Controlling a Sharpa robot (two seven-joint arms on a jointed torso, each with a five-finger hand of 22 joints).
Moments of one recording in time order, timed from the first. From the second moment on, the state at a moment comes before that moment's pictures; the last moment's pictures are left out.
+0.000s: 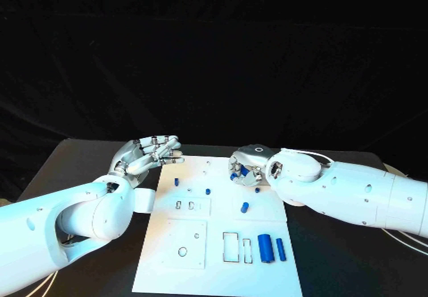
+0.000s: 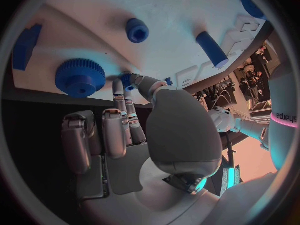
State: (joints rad) left arm 1.23 -0.97 -0.01 1.76 0.05 -0.51 0.49; left_hand 1.49 -0.13 0.29 0.23 0.05 0.83 0.21 0.29 0.20 1.01 0.16 0.14 0.07 1.00 0.11 0.34 0.30 0.18 0.99 0.21 0.37 0.15; right arm 1.34 -0.65 -0.15 1.36 -1.63 -0.25 -0.10; right_hand 1.32 -0.17 0.57 0.05 0.21 1.02 0.13 0.35 0.30 1.21 0.06 0.15 0.24 1.47 -0.01 1.45 1.30 0.01 1.47 0.10 1.57 1.31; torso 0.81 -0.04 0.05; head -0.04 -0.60
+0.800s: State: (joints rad) left arm 1.23 -0.97 -0.01 1.76 0.05 -0.50 0.48; left_hand 1.49 -0.13 0.29 0.23 0.05 0.83 0.21 0.28 0.20 1.01 0.16 0.14 0.07 1.00 0.11 0.34 0.30 0.18 0.99 0.21 0.37 0.15; right arm 1.35 -0.53 -0.14 1.28 -1.64 -0.44 -0.14; right_hand 1.32 -0.17 0.57 0.05 0.21 1.02 0.13 0.37 0.30 1.21 0.06 0.15 0.25 1.47 -0.01 1.45 1.30 0.01 1.47 0.10 1.57 1.31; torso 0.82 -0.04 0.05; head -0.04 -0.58
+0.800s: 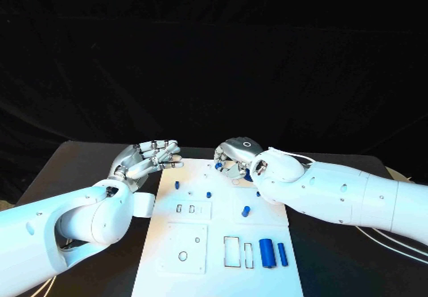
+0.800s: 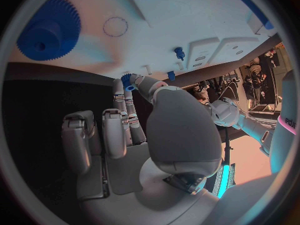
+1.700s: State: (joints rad) left arm 1.23 -0.96 -0.01 1.76 0.05 -0.50 0.48; left_hand 1.49 -0.13 0.29 0.23 0.05 0.83 0.21 0.28 0.20 1.01 0.16 0.14 0.07 1.00 0.11 0.34 0.30 0.18 0.99 0.21 0.37 0.15; right arm 1.33 -0.45 -0.14 1.18 -1.63 -0.47 -0.13; right_hand 1.31 -0.17 0.57 0.05 0.20 1.01 0.12 0.37 0.30 1.21 0.06 0.14 0.25 1.47 -0.01 1.45 1.30 0.01 1.47 0.10 1.57 1.31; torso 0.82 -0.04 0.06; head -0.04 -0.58
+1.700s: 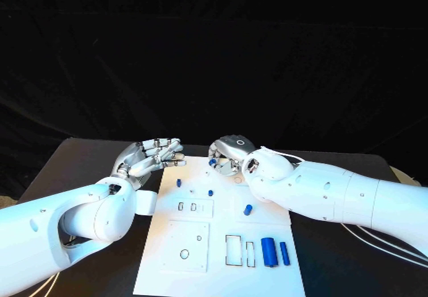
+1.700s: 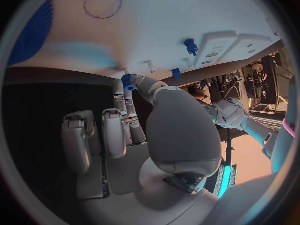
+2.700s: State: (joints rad) left arm 1.23 -0.96 -0.01 1.75 0.05 -0.50 0.48; left_hand 1.49 -0.13 0.29 0.23 0.05 0.83 0.21 0.28 0.20 1.01 0.16 0.13 0.07 1.00 0.11 0.34 0.30 0.18 0.99 0.21 0.37 0.15; right arm 1.33 -0.49 -0.13 1.22 -1.62 -0.45 -0.14; right_hand 1.26 -0.21 0.53 0.09 0.10 0.84 0.18 0.26 0.35 1.05 0.12 0.09 0.24 1.47 0.03 1.39 1.17 0.05 1.43 0.14 1.45 1.31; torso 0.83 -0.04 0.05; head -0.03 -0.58
